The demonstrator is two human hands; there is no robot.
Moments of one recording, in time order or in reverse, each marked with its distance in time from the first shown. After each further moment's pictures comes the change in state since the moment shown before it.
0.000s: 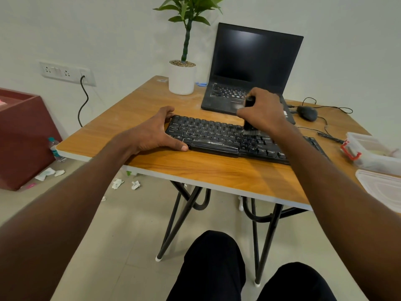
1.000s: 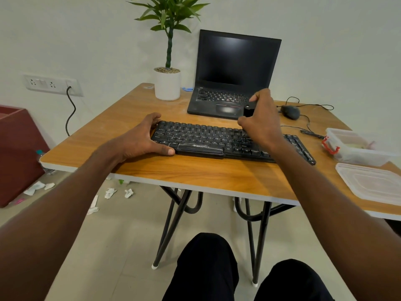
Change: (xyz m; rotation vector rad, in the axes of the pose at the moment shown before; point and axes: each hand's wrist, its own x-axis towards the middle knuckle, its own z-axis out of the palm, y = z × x) left_hand -0.003 0.002 0.003 0.017 -0.018 0.010; right_hand -0.028 0.038 -0.011 0.225 0.170 0.018
